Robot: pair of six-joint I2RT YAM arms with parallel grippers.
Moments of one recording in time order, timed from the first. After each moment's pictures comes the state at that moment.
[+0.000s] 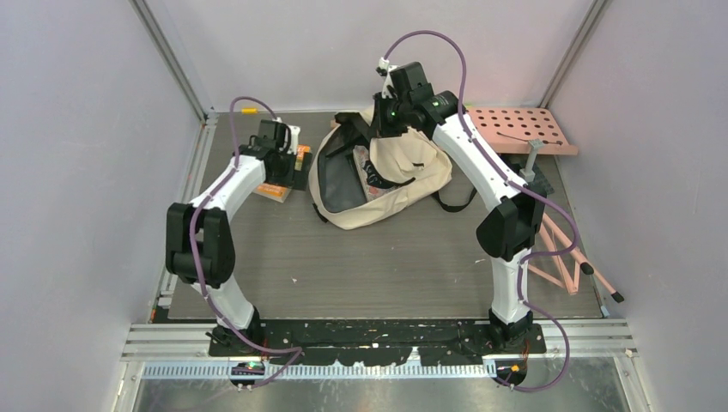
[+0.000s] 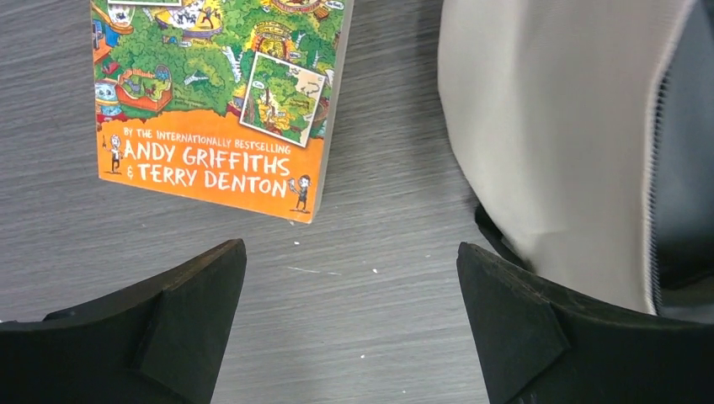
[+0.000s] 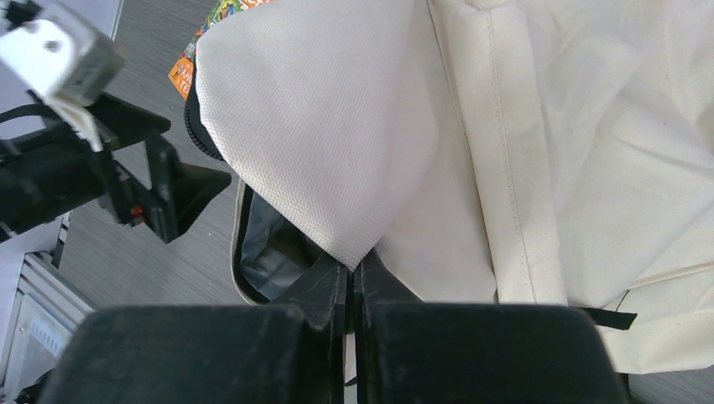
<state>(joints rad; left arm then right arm) -0.19 1.70 1.33 -0.59 -0.03 0.03 0.53 2.03 2.17 -0.82 -0.16 0.33</state>
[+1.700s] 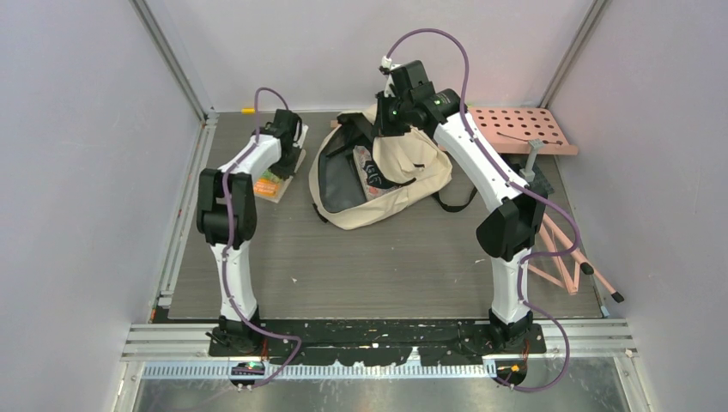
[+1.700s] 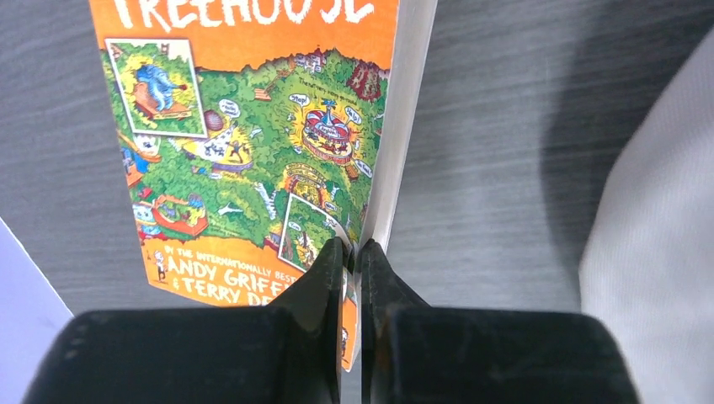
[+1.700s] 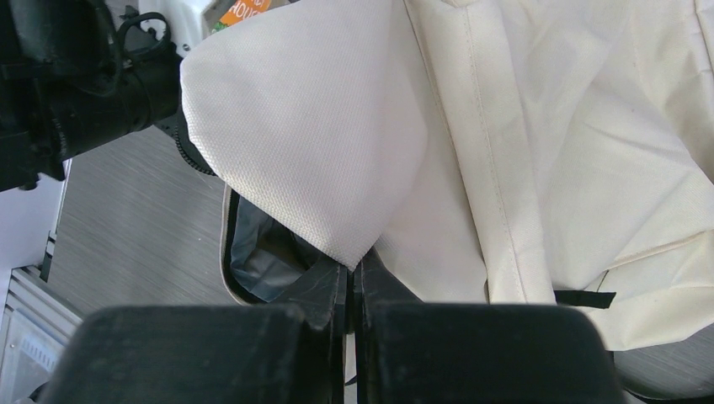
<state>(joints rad) -0.18 2.12 1.70 -0.70 -0.20 0.16 0.53 2.03 2.20 -0.86 -0.11 0.34</state>
